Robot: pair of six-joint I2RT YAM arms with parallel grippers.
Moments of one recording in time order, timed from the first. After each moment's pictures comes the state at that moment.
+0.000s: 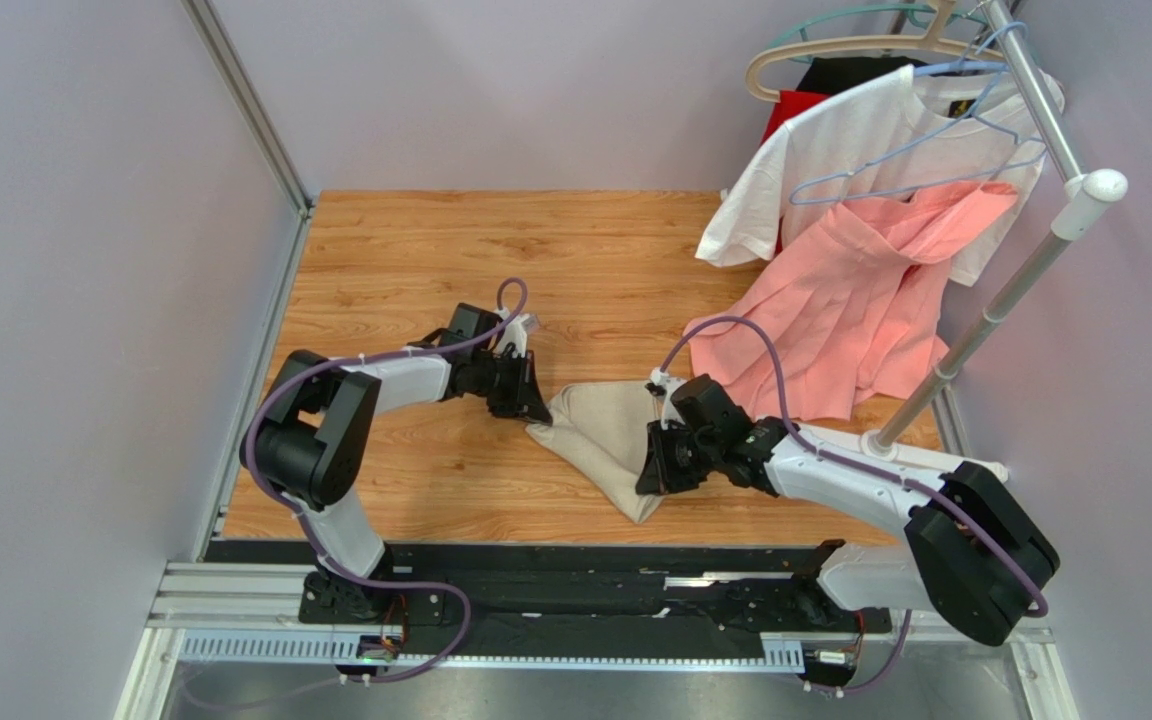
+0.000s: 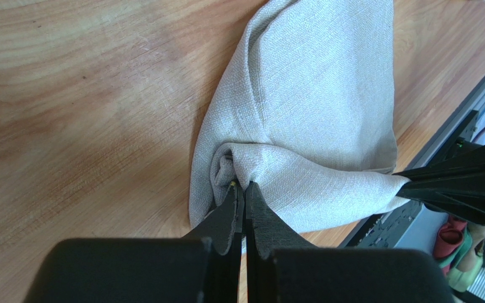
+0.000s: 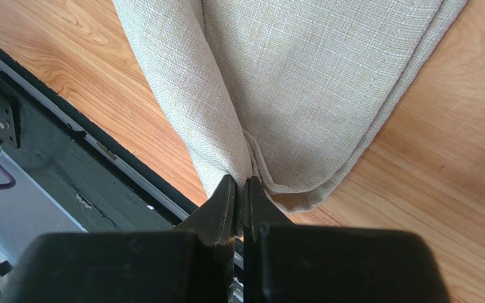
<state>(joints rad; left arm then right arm) -0.41 1.73 0.86 -0.14 0.60 -0.35 0.74 1.26 0.56 -0.23 -0.29 0.54</state>
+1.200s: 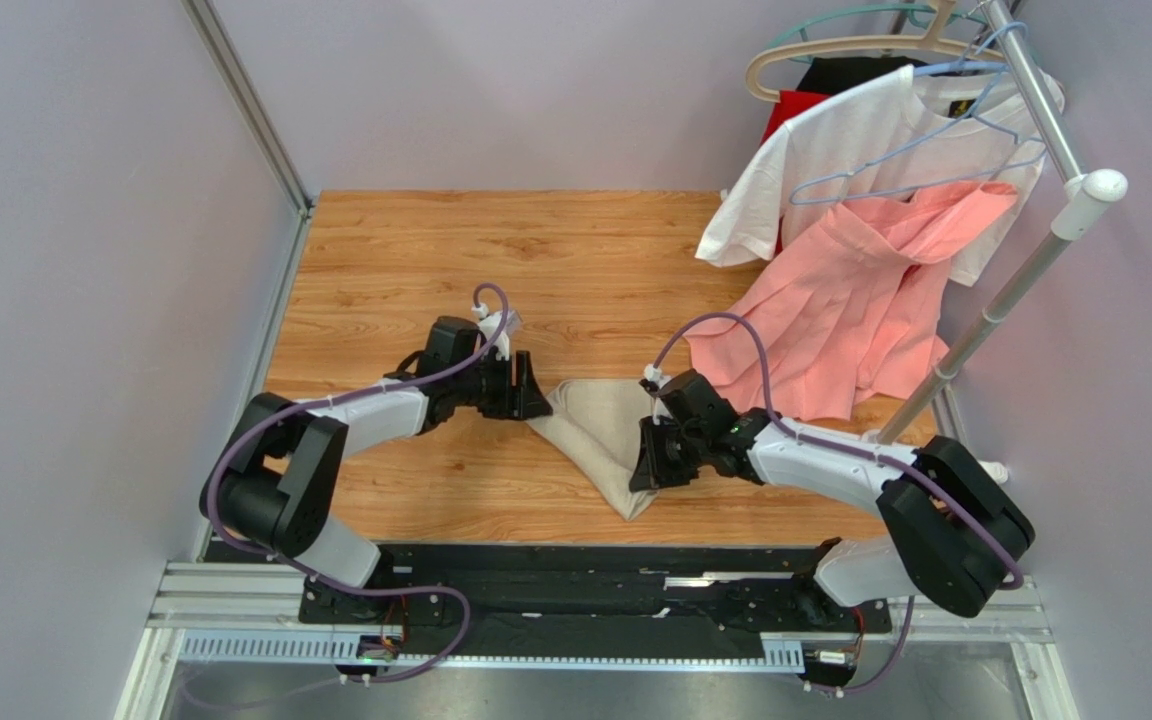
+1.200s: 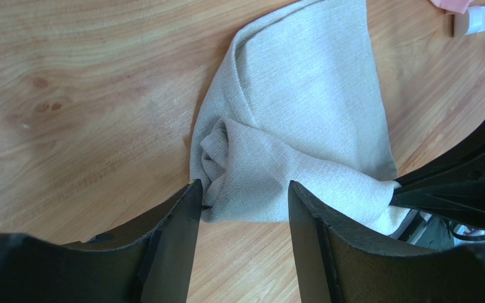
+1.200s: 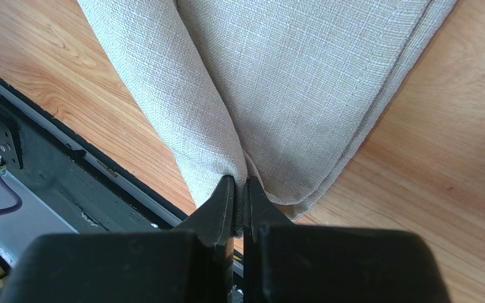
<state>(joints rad) -0.41 1.52 0.67 0.08 0.48 -0.37 0.74 1.38 0.60 -0.22 -0.26 0.59</state>
